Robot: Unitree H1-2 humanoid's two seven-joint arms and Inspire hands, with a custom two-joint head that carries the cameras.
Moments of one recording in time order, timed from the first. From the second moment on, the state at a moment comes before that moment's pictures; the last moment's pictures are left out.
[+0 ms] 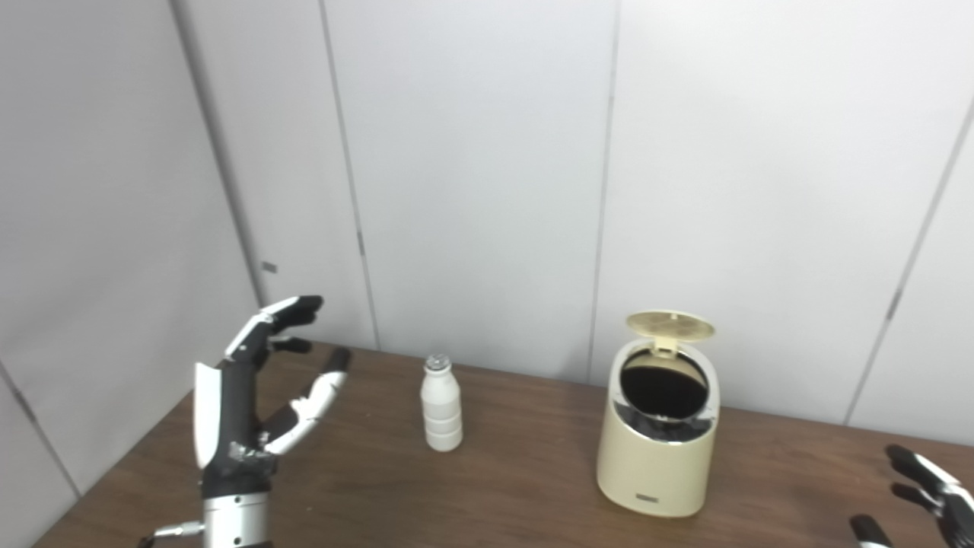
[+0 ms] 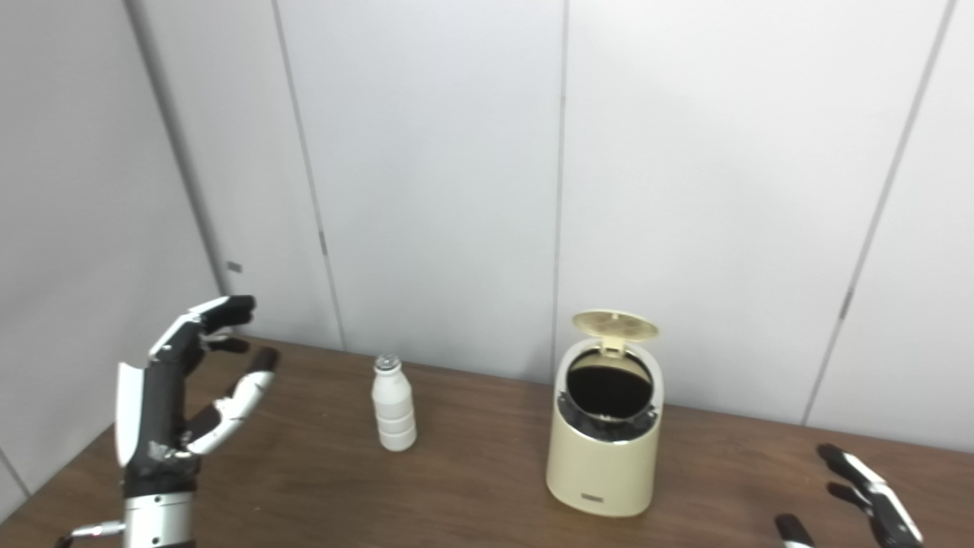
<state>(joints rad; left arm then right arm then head) -0.12 0.15 0.35 -0.33 0.36 -0.20 0.23 -0.16 -0.30 0.13 0.14 -0.22 -0.44 -0.51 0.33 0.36</state>
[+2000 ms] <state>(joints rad) -0.24 0.25 0.08 0.01 0.52 0.18 0.21 -0.14 -0.30 0.06 0.13 -0.20 -0.44 -0.43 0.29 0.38</state>
